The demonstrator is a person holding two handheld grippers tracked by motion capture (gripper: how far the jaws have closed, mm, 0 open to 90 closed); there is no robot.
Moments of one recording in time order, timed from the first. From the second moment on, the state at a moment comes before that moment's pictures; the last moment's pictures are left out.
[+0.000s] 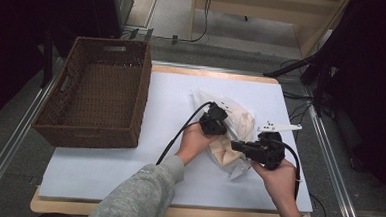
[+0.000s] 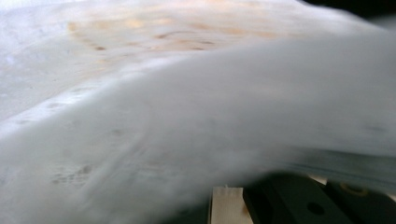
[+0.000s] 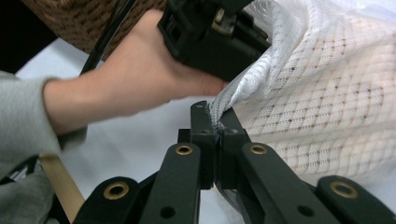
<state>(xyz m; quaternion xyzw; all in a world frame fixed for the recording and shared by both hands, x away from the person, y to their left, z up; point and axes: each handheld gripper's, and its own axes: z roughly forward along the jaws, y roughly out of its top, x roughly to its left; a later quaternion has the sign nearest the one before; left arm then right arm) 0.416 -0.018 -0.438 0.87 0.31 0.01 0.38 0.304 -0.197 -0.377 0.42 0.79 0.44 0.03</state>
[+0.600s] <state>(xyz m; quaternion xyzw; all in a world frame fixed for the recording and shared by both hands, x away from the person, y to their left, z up) 0.385 0.049 -0.408 0.88 0.29 -0.01 0.39 0.316 -0.205 -0.383 0.43 0.79 0.44 0.06</state>
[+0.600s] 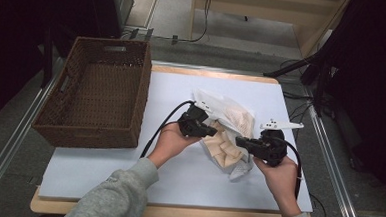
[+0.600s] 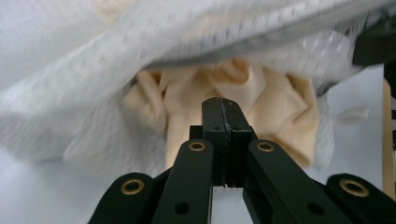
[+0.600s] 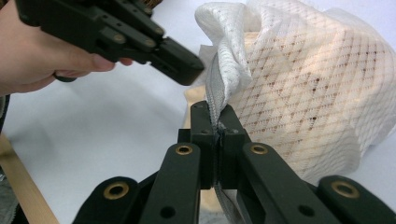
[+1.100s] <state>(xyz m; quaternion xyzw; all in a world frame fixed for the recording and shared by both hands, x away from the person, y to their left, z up) 0.388 0.068 -0.464 0.89 0.31 0.00 0.34 0.325 -0.200 -0.385 0.43 0.79 0.43 0.05</state>
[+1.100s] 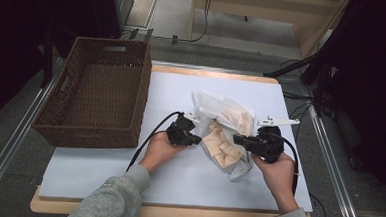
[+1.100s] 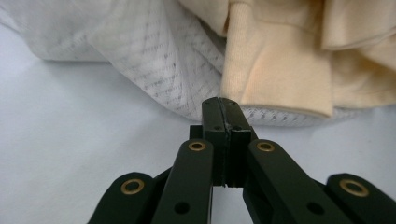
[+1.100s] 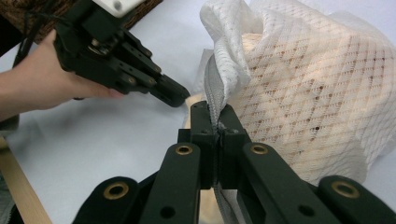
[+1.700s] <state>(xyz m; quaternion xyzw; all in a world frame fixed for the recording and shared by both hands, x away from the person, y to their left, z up) 0.384 0.006 -0.460 0.88 0.28 -0.02 0.37 0.326 -0.197 -0.388 0.43 0.79 0.43 0.05</state>
